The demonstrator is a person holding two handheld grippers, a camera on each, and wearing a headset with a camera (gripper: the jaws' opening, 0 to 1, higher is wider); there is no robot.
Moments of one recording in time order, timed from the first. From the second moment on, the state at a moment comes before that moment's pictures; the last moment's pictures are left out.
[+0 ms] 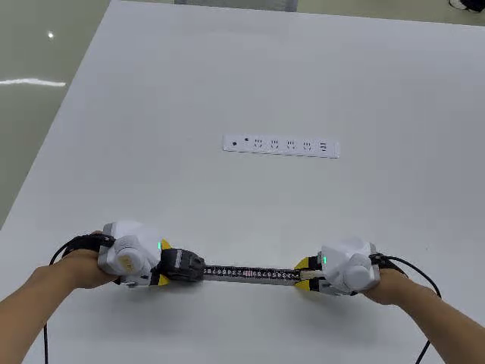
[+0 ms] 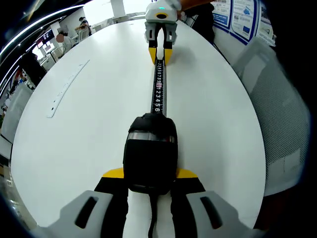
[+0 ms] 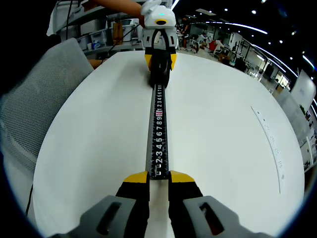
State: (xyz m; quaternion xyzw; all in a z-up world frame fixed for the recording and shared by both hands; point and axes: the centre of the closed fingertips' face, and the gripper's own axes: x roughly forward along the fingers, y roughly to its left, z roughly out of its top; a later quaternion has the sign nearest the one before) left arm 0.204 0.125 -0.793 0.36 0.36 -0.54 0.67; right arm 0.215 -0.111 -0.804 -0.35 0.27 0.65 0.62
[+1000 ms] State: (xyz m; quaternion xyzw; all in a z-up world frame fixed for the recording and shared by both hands) left arm 0.204 0.124 -0.792 0.36 0.36 -0.54 0.66; right arm 0.216 -0.125 -0.804 -0.36 0.27 0.64 0.62
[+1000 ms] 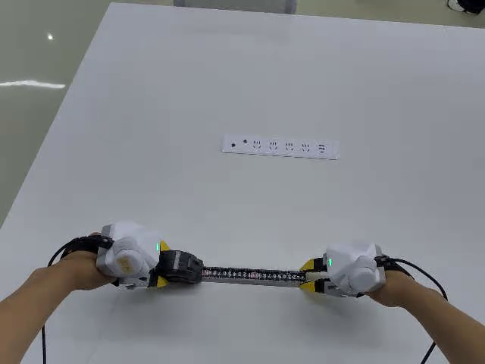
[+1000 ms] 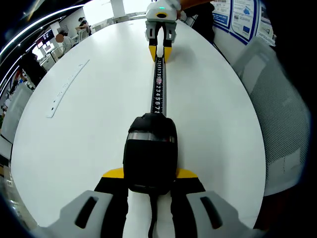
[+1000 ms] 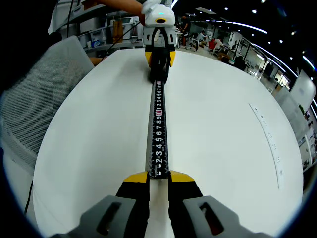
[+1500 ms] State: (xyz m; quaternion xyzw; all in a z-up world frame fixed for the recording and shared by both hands) left arm 0.205 0.127 -0.795 0.36 0.36 -0.54 0.66; right arm 0.217 -0.132 -0.804 -0.36 0.28 0.64 0.62
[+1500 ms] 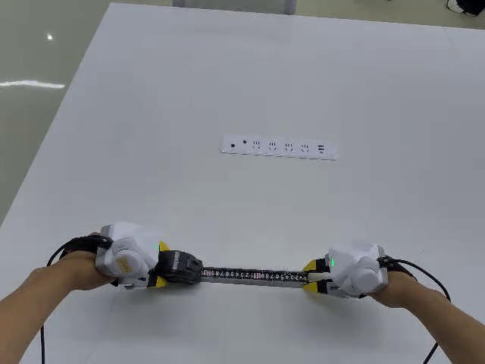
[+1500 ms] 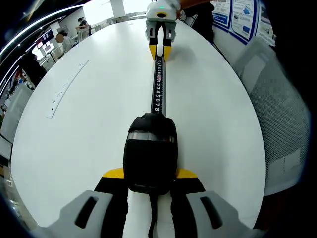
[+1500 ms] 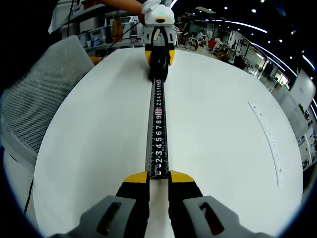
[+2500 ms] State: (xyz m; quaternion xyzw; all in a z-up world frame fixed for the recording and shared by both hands) left arm 0.203 0.124 -0.791 0.37 0.36 -0.54 0.66; right arm 0.216 -0.144 -0.802 -0.36 0.28 0.63 0.62
